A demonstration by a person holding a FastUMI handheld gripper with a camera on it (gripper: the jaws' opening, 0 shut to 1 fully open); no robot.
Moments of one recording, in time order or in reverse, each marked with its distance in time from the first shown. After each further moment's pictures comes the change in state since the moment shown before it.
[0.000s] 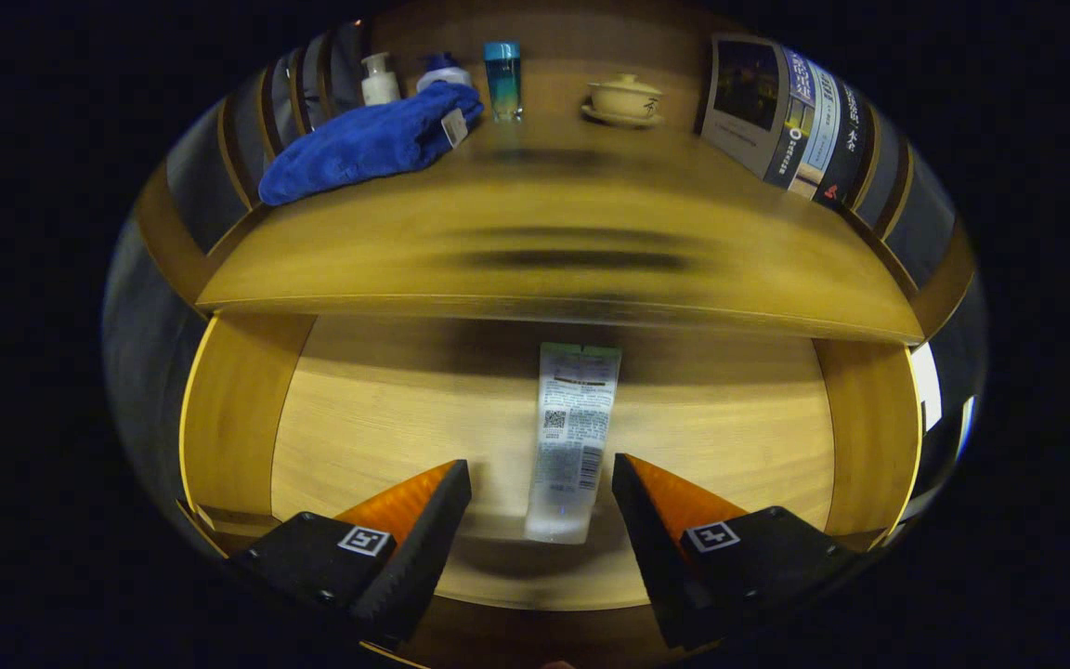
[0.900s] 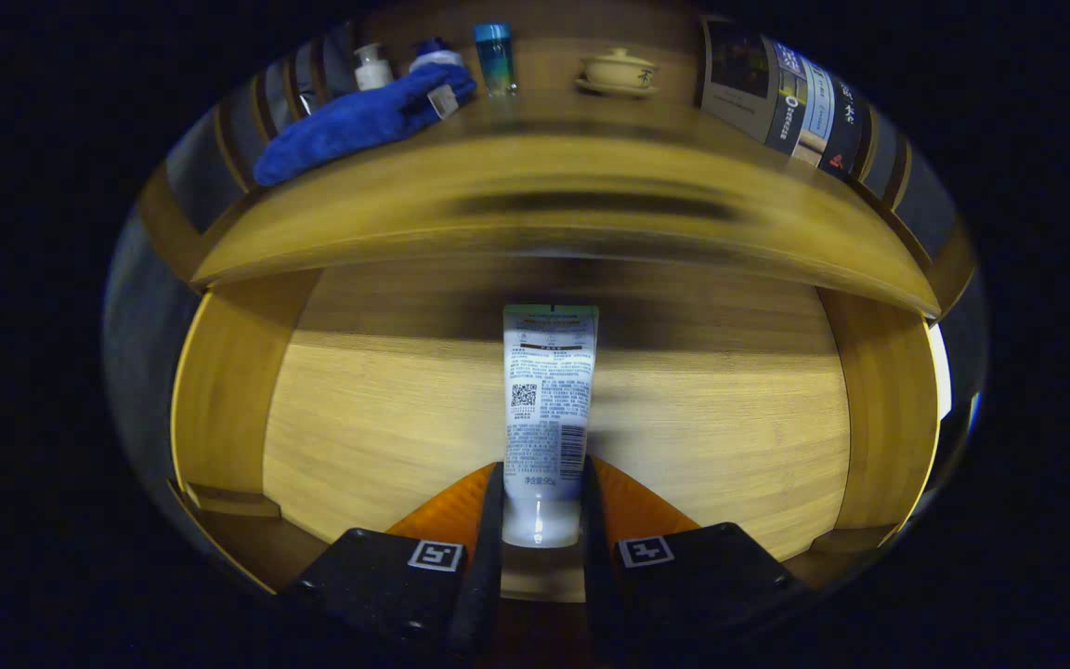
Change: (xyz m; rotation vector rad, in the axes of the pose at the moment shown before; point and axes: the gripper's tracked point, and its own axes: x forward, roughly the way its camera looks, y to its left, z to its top) arm -0.021 0.000 -0.015 -0.001 0.010 0.075
